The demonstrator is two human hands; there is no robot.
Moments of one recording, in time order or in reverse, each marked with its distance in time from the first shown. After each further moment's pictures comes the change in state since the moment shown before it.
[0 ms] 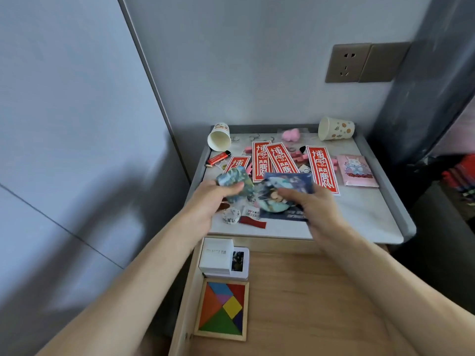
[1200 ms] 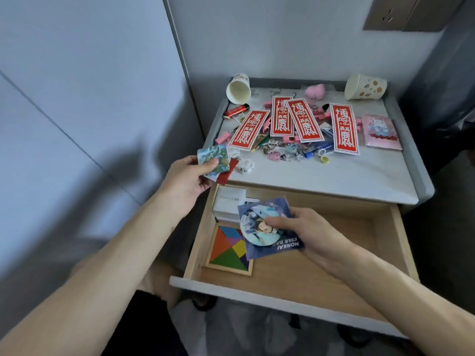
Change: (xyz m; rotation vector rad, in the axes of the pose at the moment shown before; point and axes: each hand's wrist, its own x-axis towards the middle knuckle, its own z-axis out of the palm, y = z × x) left_hand -0.042 -0.052 -0.052 -0.396 0.239 -0.073; right_hand -0.075 0.080 -0.009 -0.148 -0.373 0.389
